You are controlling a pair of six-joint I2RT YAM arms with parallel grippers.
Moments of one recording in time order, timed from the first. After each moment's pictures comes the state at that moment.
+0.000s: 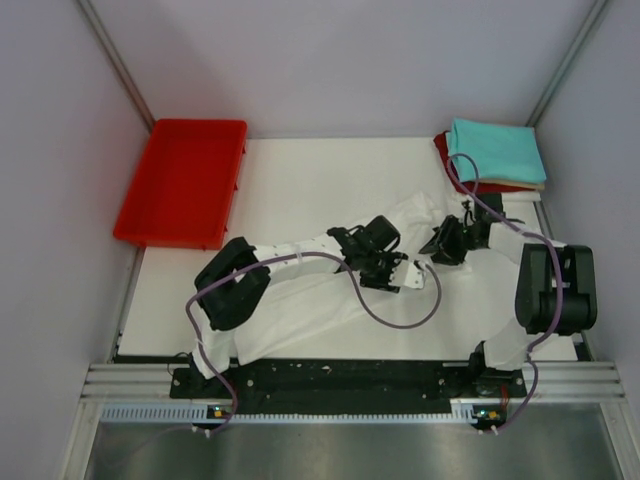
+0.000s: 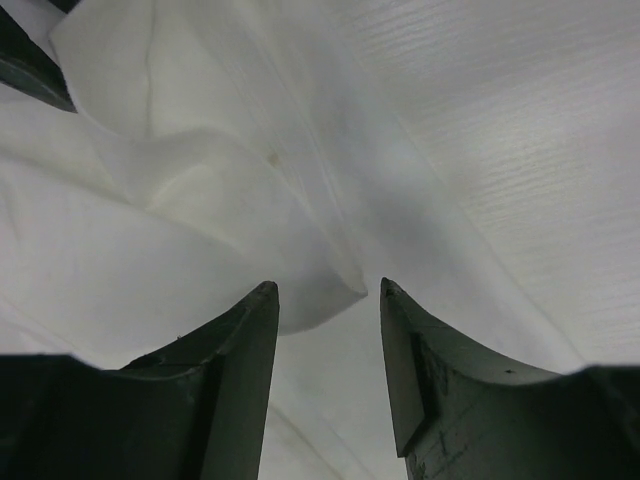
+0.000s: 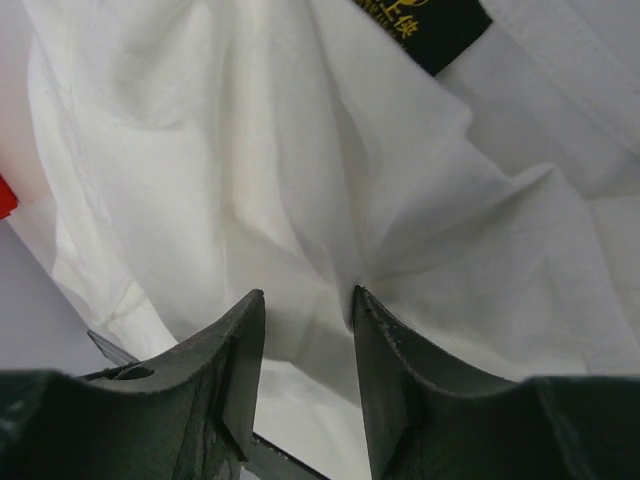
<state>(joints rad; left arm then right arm) -0.98 1.95 1.43 -0.44 0.31 0.87 -0.06 1.61 0.86 -0.38 -0.51 0.53</state>
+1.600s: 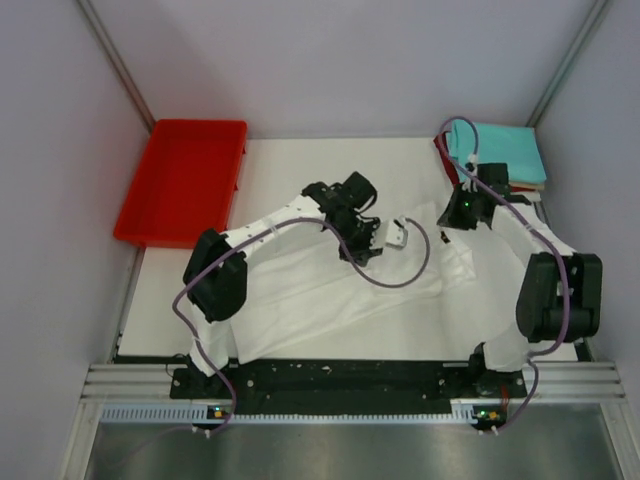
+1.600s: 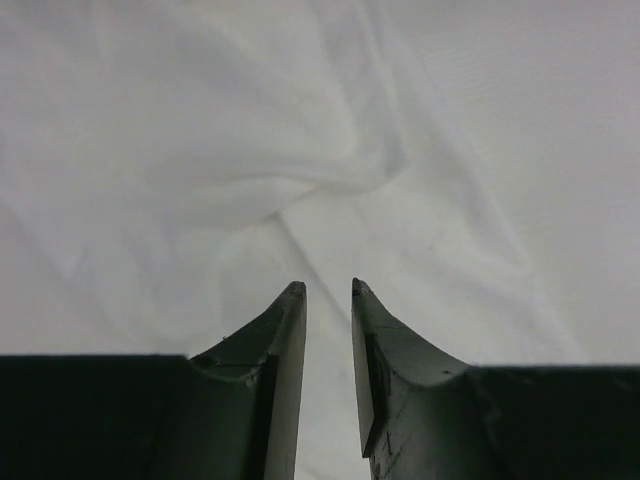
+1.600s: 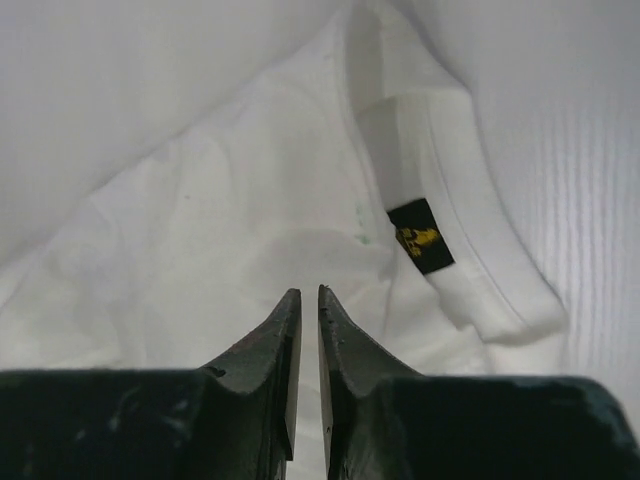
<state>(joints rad) -0.85 1.96 1.70 -0.94 0.54 0.90 -0.03 1.51 1.05 -0.44 -0.26 0.30</state>
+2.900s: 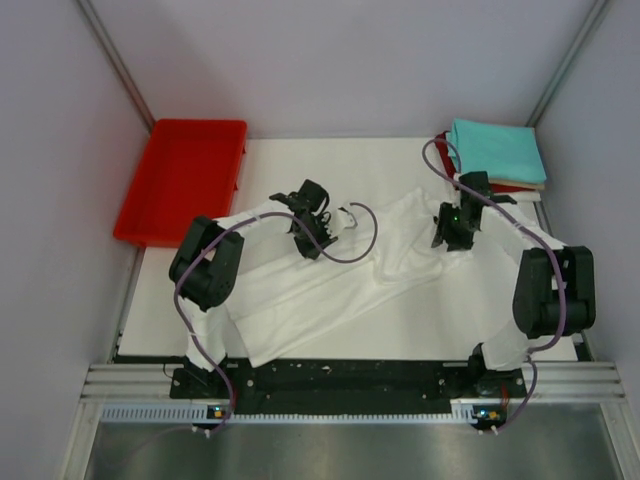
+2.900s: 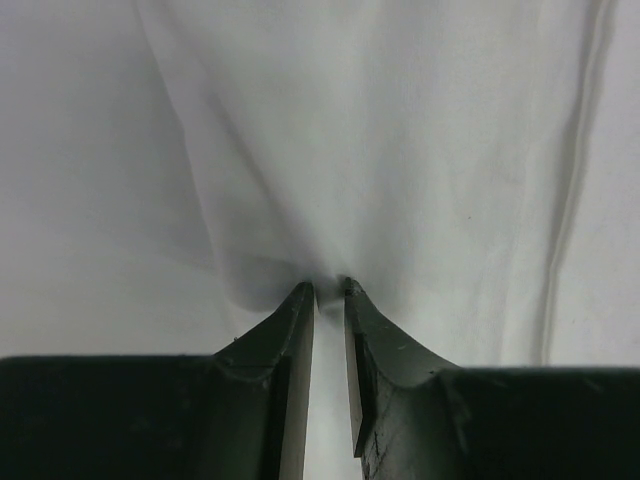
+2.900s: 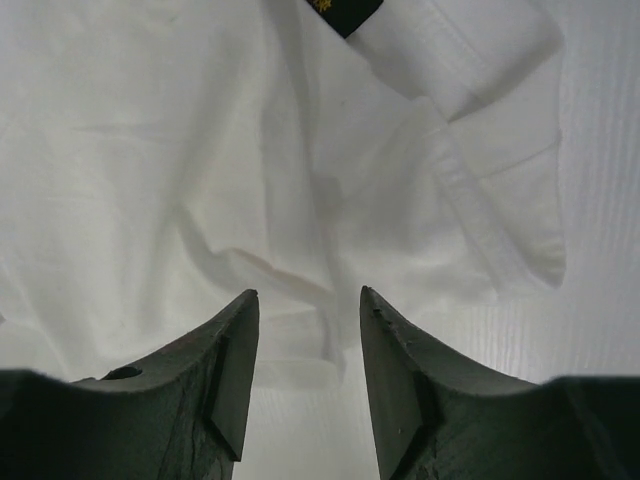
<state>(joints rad) -0.55 1.96 1.36 -0.62 0.25 0.60 0.07 1.58 1.07 -0.62 -0.09 0.29</state>
